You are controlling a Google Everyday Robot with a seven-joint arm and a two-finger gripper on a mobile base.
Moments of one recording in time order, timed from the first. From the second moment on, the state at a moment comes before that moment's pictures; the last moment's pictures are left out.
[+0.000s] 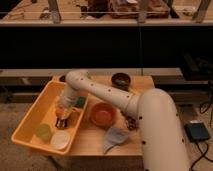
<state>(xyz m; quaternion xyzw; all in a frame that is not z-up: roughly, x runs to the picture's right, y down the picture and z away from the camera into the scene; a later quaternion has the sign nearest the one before) -0.252 0.121 0.827 -0.33 -0.37 -0.17 0.85</state>
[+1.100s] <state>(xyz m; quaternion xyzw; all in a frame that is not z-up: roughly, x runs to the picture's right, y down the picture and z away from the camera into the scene) -0.143 0.014 0.683 -0.22 -0.39 -0.10 0.89</state>
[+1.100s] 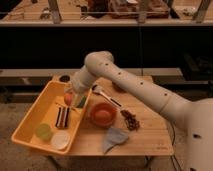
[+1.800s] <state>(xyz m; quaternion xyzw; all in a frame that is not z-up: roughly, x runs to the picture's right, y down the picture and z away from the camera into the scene) -0.045 0.034 0.649 -0.22 -0.42 -0.04 0.88</state>
